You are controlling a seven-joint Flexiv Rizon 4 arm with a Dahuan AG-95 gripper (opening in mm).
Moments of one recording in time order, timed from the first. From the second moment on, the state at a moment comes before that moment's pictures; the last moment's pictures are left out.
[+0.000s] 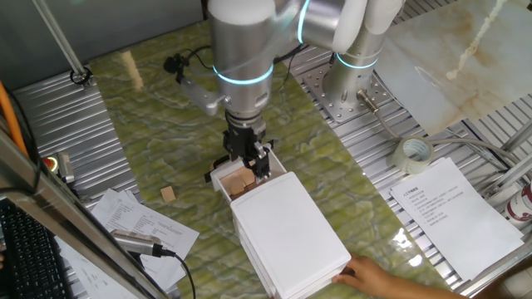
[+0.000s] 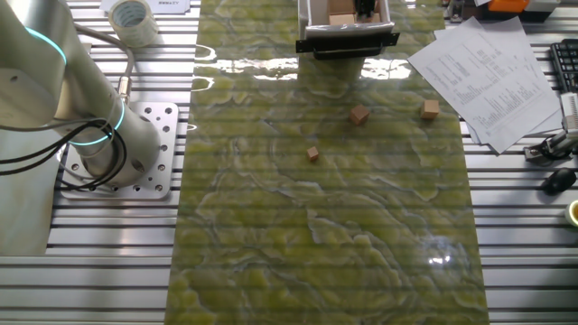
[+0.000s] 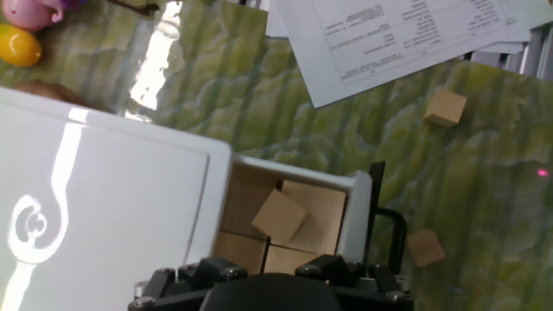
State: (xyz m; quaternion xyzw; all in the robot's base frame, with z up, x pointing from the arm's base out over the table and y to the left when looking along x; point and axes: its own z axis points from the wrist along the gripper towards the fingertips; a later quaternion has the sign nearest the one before) arm 0.477 0.216 0.208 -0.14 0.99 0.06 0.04
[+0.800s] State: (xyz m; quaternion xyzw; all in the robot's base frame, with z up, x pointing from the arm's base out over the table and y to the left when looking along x) arm 0.504 0.216 0.198 -0.10 0.99 0.05 0.06
